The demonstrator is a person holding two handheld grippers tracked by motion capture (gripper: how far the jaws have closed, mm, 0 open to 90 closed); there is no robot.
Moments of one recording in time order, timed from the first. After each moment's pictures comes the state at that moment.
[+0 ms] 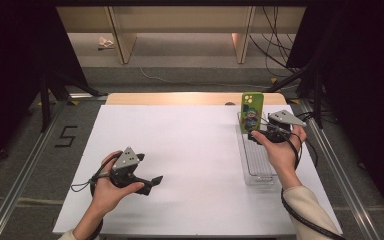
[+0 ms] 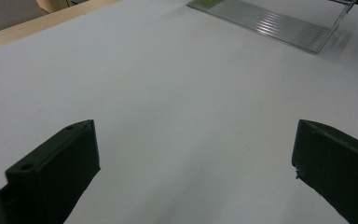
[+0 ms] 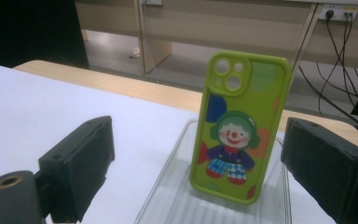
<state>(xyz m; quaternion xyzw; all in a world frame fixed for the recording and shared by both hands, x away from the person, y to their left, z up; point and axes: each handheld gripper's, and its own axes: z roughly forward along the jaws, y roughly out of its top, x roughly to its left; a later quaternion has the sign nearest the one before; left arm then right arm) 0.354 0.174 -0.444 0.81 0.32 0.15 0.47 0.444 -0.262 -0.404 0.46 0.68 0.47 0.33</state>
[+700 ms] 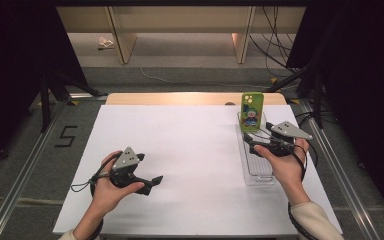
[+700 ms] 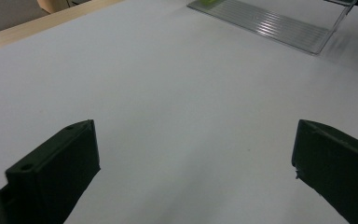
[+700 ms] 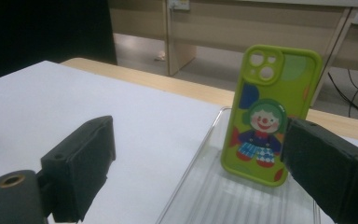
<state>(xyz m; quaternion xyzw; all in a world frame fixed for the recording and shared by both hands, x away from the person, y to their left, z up) 0.354 0.174 -0.443 0.81 0.32 0.15 0.47 0.407 -0.262 -0.406 0.43 0.69 0.50 0.30</state>
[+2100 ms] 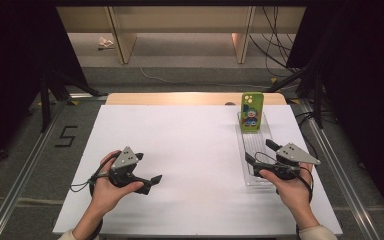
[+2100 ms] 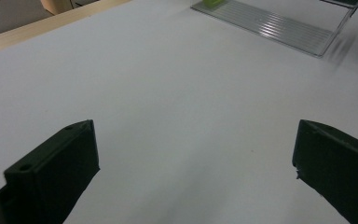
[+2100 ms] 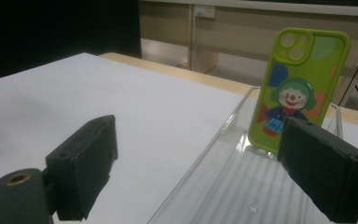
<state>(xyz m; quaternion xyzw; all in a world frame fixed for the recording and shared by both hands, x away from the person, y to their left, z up) 0.354 0.177 -0.443 0.81 0.33 0.15 0.47 0.360 -0.272 -0.430 0.38 0.70 0.53 0.28</state>
